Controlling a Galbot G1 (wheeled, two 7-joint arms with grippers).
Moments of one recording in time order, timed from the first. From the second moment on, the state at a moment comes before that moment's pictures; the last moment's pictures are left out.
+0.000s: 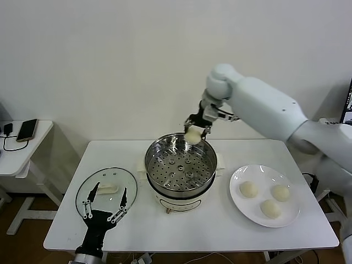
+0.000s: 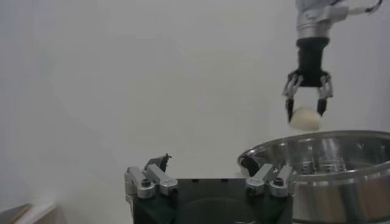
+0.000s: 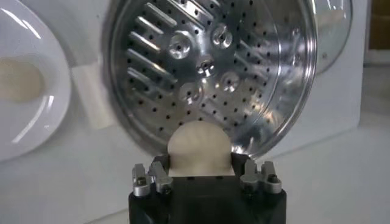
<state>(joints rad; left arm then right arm) 1.78 -1.34 -0.51 -2.21 0.07 -0.18 -0.09 0.35 1.29 -0.85 0.96 -0.43 0.79 -1.22</state>
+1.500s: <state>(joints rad) 1.76 -1.34 -0.51 -2.22 0.06 -0.16 -0.10 0.54 0.97 -1.09 1.06 0.09 0.25 -1.25</state>
